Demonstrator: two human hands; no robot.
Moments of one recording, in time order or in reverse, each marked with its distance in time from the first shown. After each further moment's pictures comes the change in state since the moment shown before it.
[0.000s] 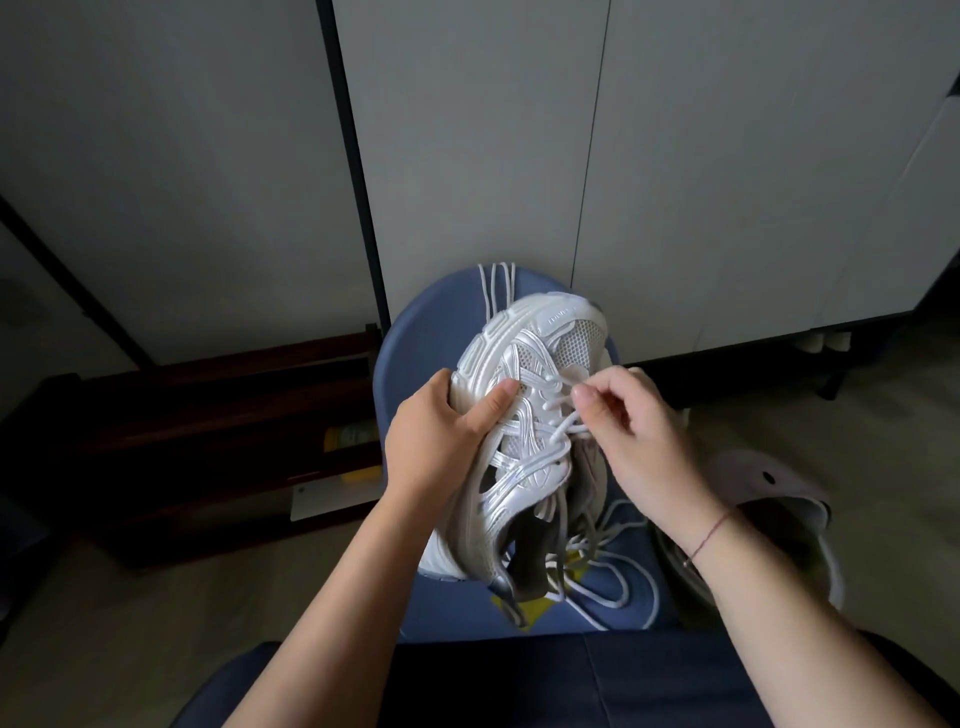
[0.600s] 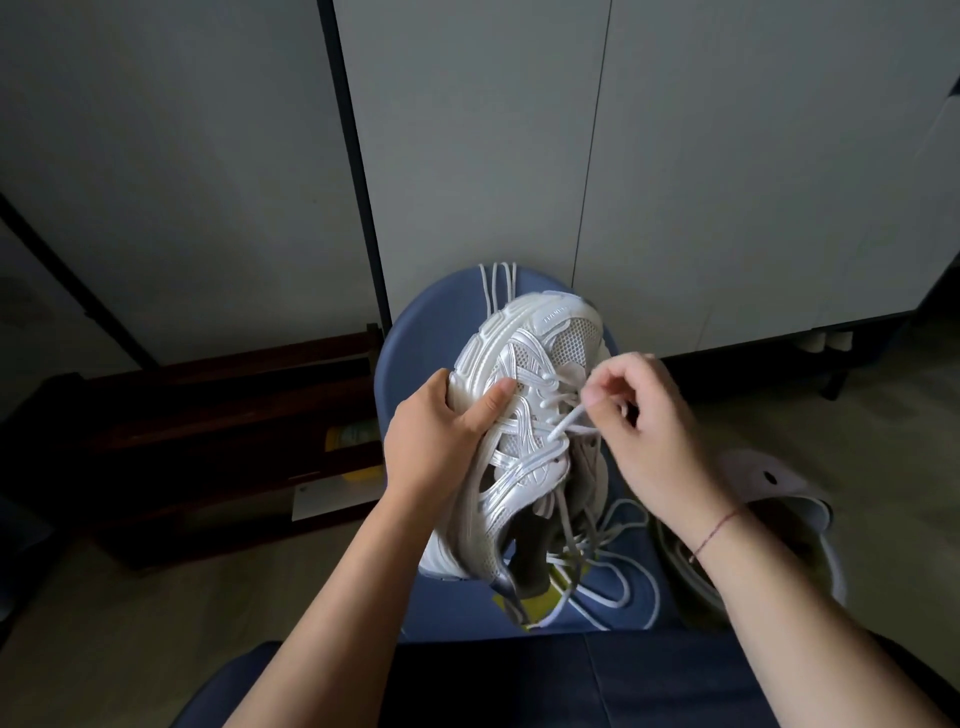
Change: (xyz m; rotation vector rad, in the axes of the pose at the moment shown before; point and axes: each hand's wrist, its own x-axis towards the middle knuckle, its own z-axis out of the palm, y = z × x) left_hand 0.001 -0.002 -0.001 -0.016 0.011 -0.007; right_hand 0.004 0.005 -0.003 -0.109 0.112 -0.107
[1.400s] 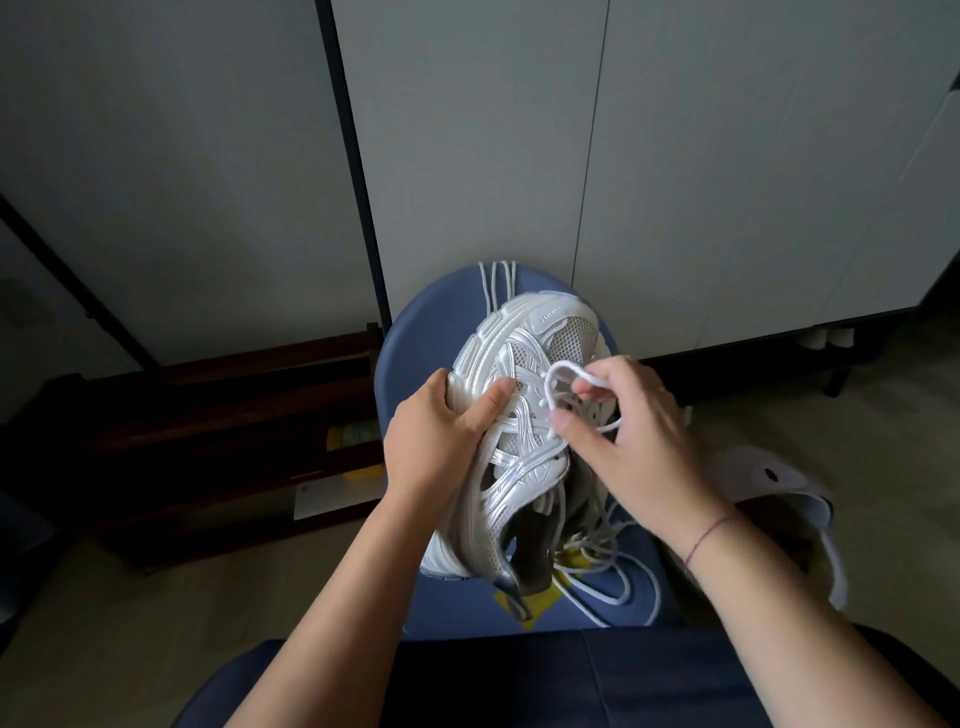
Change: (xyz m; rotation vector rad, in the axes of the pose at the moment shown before) left_hand -0.001 -0.002 0.002 0.026 0.015 -0.006; right_hand -0.006 -0.015 0.000 -0.148 -0.051 -0.058
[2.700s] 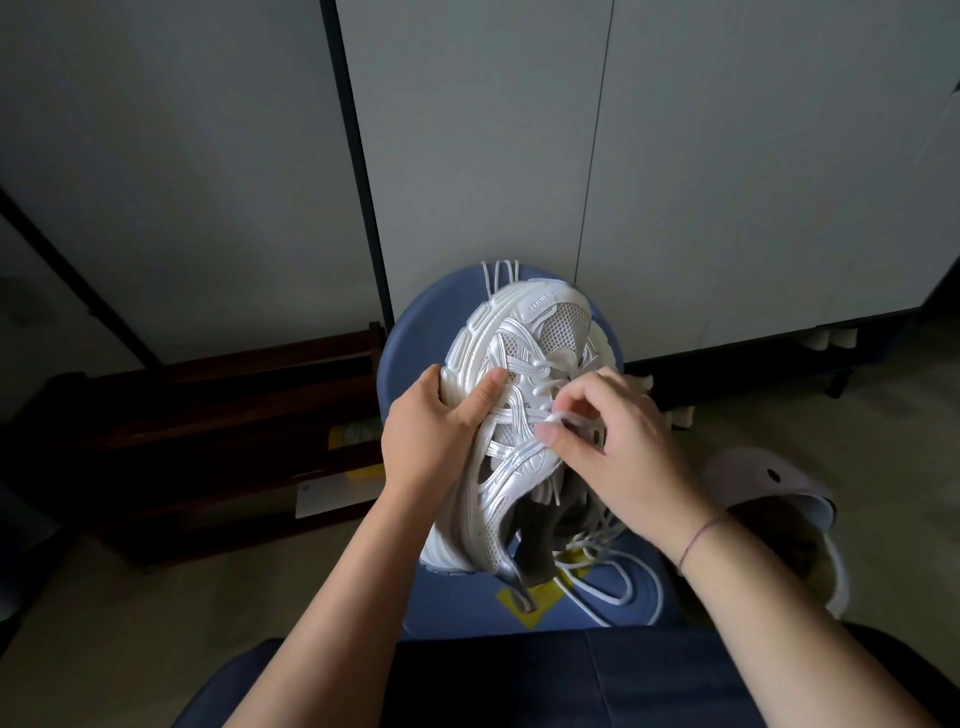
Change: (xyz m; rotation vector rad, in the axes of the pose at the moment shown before) left_hand 0.002 0.002 -0.005 -0.083 0.035 -0.018; right_hand 0.001 0.004 0.011 0.059 -0.102 -0.059
